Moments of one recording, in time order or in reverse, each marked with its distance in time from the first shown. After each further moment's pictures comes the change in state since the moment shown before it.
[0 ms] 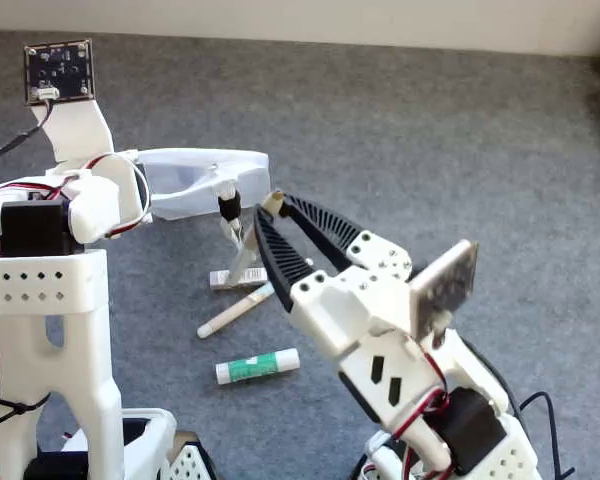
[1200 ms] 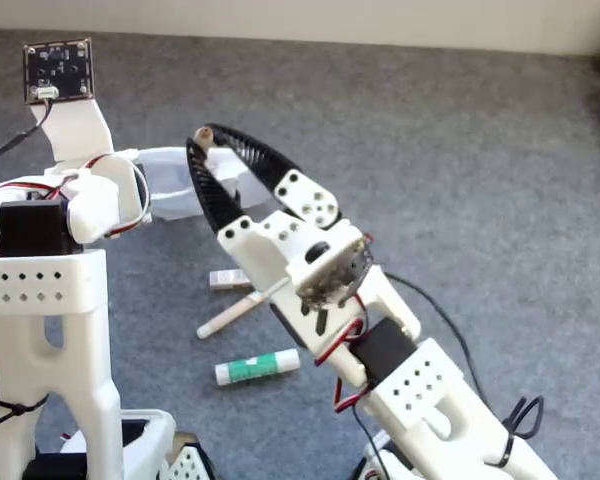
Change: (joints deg) left arm 0.0 0.0 0.0 0.0 0.0; right arm -1.4 27.2 1.4 -42.3 19.4
